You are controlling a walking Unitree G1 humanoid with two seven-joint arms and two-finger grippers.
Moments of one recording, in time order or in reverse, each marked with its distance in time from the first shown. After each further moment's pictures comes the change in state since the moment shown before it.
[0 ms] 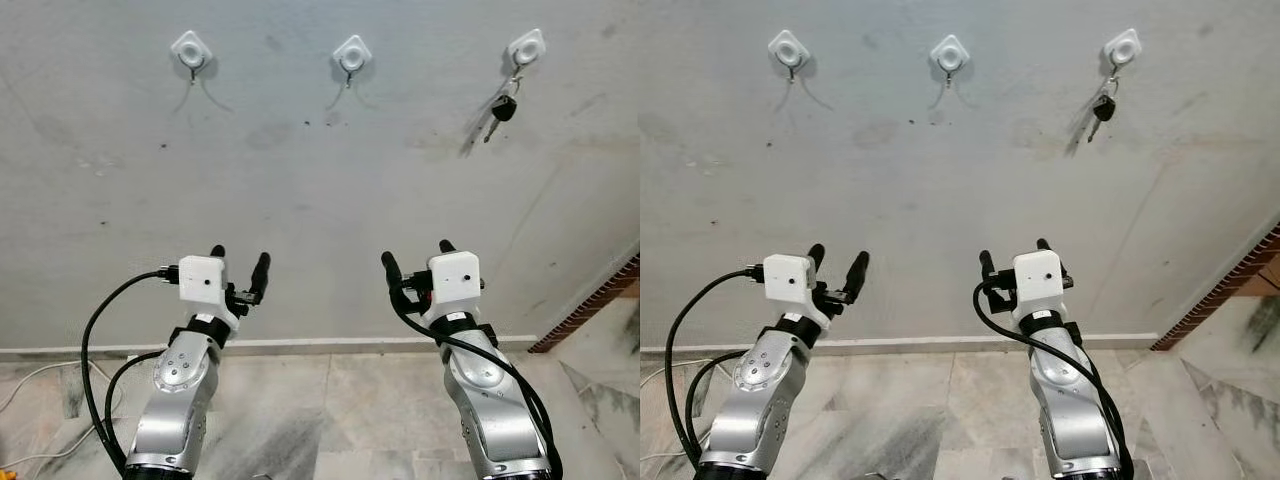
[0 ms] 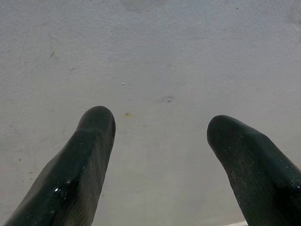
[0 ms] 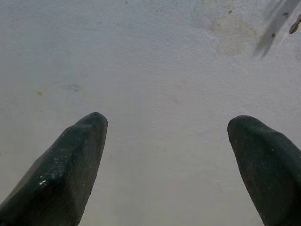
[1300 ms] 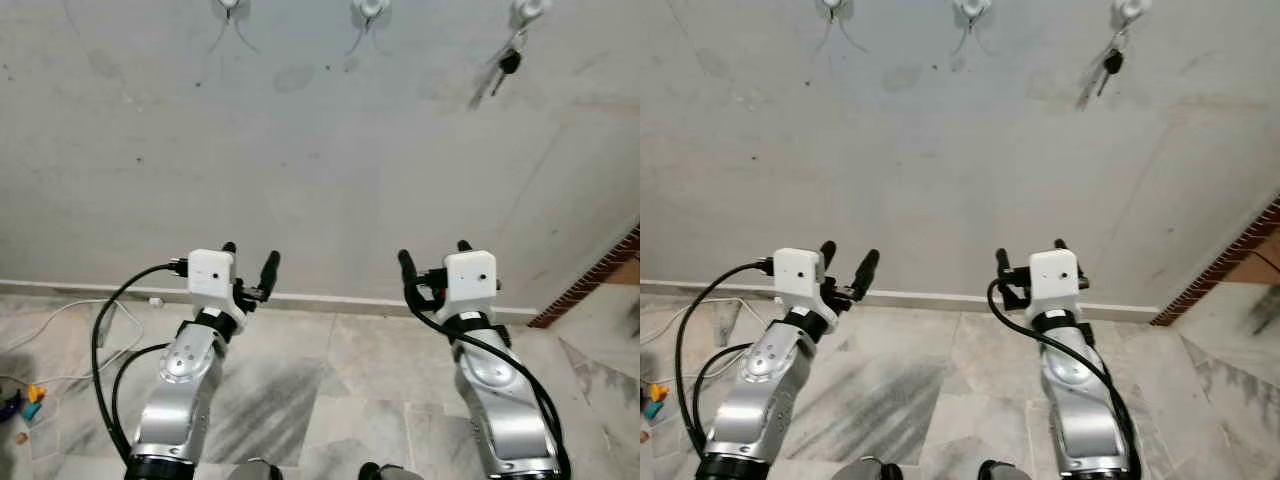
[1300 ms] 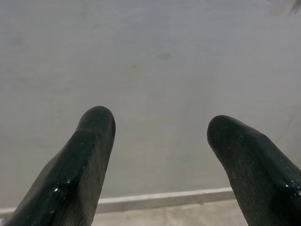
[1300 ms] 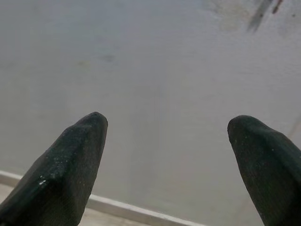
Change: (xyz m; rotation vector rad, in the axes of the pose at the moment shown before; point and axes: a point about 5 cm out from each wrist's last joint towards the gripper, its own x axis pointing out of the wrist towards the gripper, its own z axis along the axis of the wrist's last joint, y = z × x) left arm 0.006 0.000 0.002 -0.008 0.014 -0.023; right arm 0.001 -0.003 0.003 0.007 -0.009 -0.028
